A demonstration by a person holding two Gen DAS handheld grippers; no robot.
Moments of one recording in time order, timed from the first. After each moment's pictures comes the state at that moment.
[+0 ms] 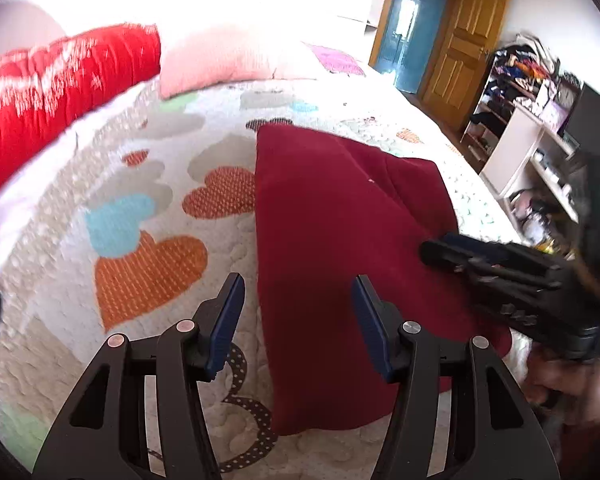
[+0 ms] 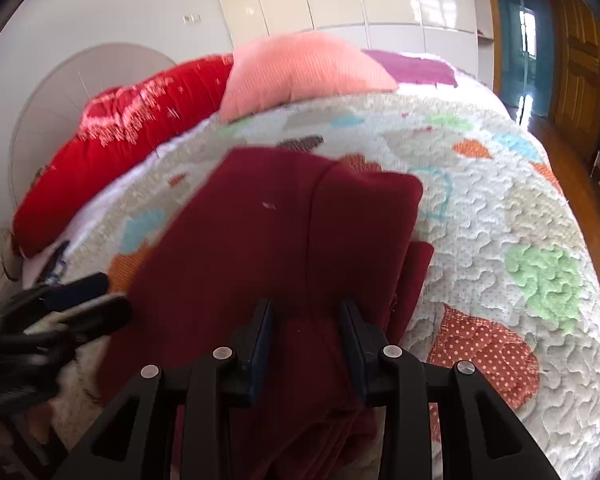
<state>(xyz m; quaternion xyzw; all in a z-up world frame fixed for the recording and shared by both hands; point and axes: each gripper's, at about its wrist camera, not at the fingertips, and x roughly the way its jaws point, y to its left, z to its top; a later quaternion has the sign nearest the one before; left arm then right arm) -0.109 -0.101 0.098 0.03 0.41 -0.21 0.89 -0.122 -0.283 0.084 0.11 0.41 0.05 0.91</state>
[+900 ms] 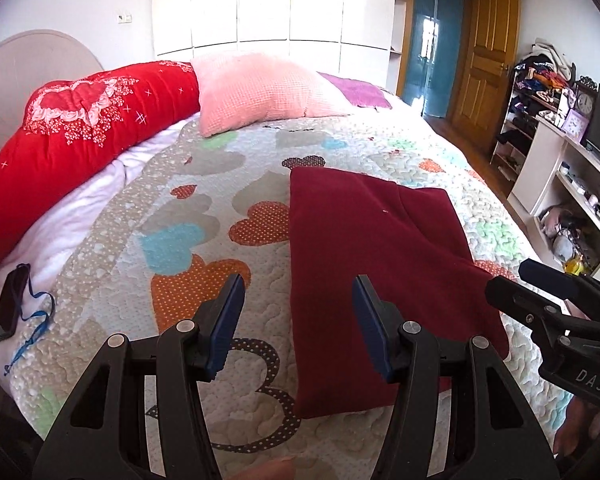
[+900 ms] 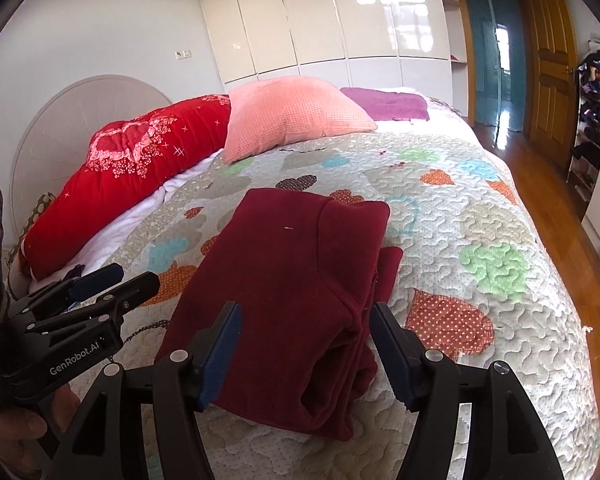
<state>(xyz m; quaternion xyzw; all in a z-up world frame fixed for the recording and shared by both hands) -0.136 -0.092 0.126 0.04 0.35 -0.14 0.92 -0.186 -0.263 0.133 0.11 0.36 0.01 0.93</state>
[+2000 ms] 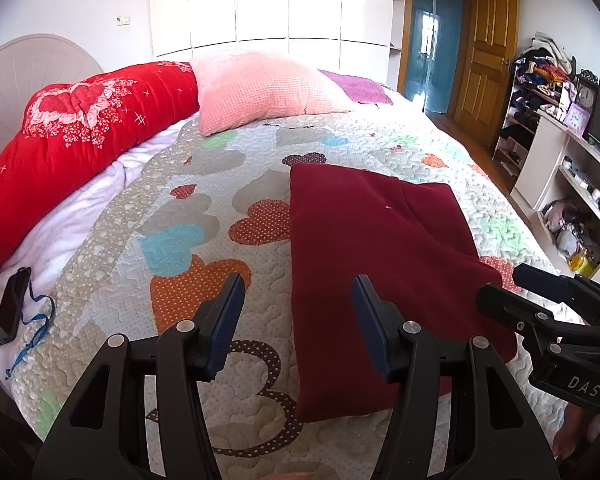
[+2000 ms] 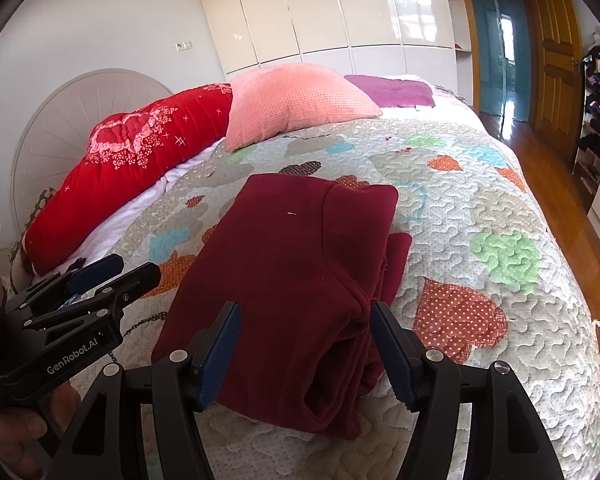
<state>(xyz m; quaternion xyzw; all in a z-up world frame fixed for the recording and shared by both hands) -0.134 -0.097 0.122 0.05 0.35 -0.14 0.92 -0.177 -0.264 0.121 0.12 0.37 0.02 0.92</state>
